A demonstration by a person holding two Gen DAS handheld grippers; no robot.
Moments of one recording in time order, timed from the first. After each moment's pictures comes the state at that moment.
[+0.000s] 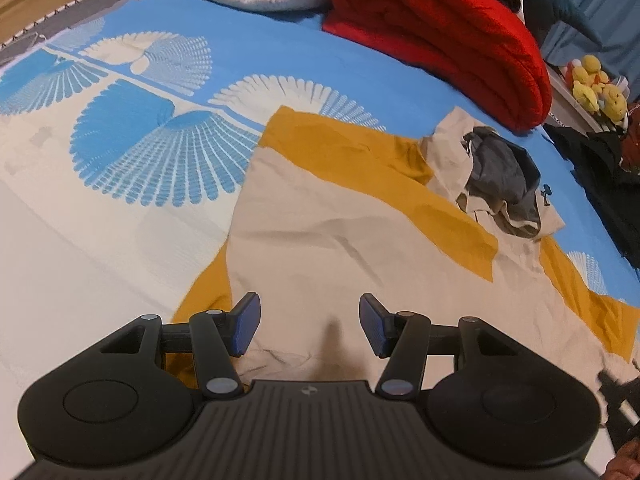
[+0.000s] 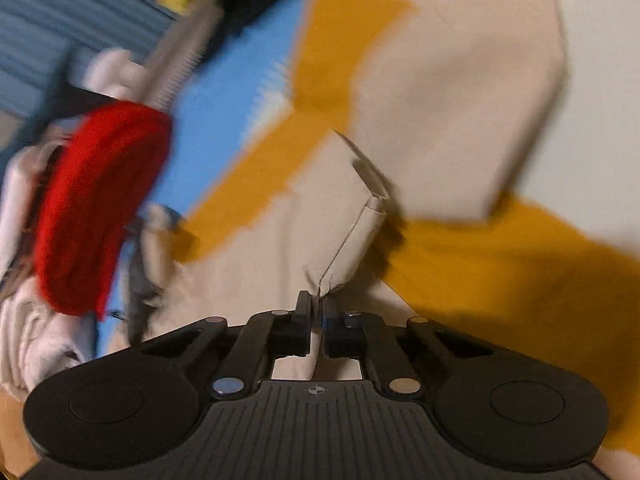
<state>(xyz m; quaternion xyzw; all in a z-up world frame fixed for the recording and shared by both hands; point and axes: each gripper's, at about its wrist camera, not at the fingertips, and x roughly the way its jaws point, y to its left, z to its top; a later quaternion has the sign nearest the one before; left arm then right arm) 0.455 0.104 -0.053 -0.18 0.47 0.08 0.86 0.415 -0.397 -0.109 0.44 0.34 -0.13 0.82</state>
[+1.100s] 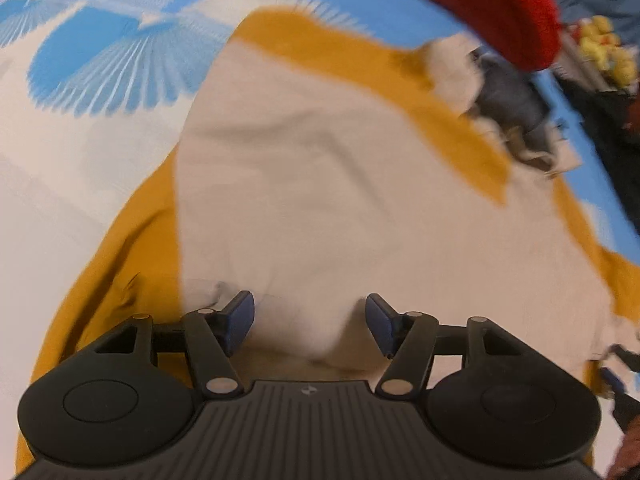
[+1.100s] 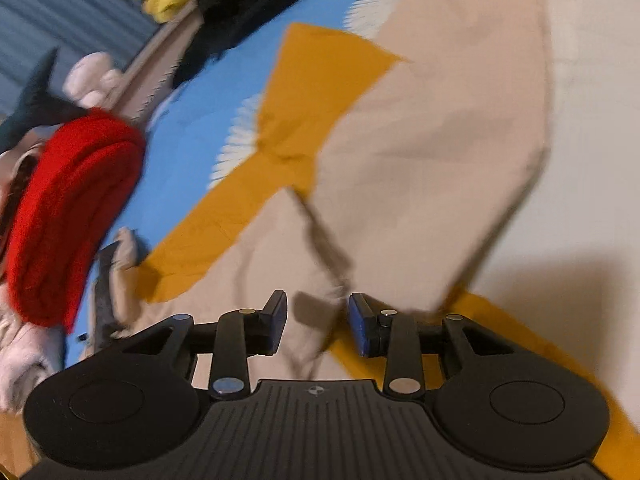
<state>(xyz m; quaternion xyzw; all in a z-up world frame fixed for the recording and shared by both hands) 0.463 0.076 -0.110 -0.19 0.54 0.07 0.82 0.429 -0.442 -0.110 0.41 0.37 -0.19 0.81</state>
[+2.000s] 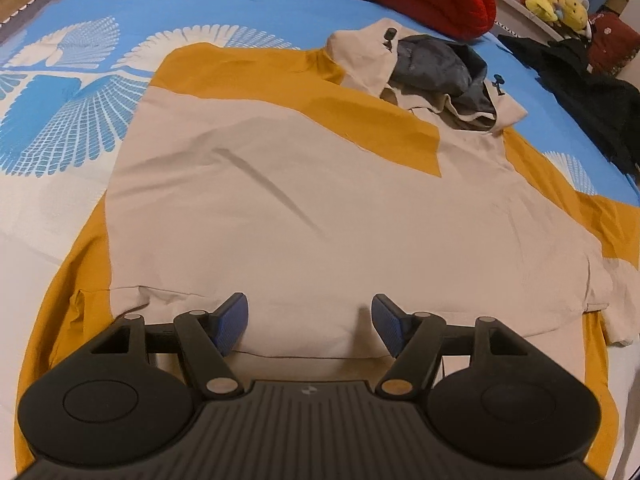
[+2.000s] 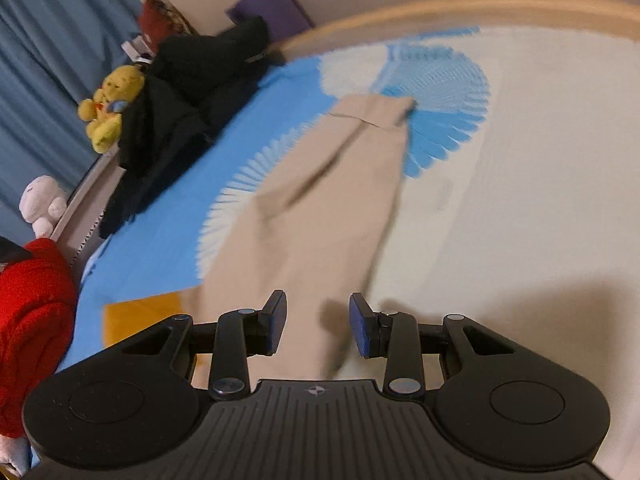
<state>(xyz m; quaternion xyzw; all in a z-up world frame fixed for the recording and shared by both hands) 0.457 0.020 -0.086 -0.10 0.52 0.01 0.85 0.398 -0.685 -0.117 0.39 0.26 -0.28 0.84</state>
